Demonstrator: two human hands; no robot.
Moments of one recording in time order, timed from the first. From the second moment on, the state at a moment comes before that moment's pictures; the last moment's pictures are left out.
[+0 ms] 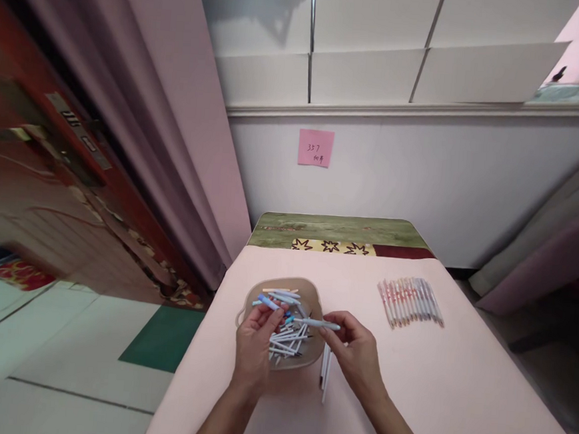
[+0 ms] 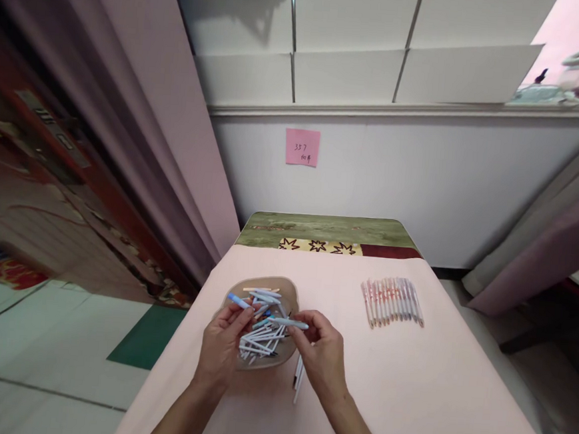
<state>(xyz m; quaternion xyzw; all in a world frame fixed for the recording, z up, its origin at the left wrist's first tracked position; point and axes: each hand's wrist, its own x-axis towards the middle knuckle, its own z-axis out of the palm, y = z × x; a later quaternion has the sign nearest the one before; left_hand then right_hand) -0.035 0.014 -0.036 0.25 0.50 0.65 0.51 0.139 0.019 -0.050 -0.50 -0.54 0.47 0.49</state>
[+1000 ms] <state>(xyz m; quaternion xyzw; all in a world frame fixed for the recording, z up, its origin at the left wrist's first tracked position) -0.090 -0.012 -0.048 0.64 0.66 0.33 0.18 0.128 0.024 -0.035 -0.52 -0.73 0.27 0.36</state>
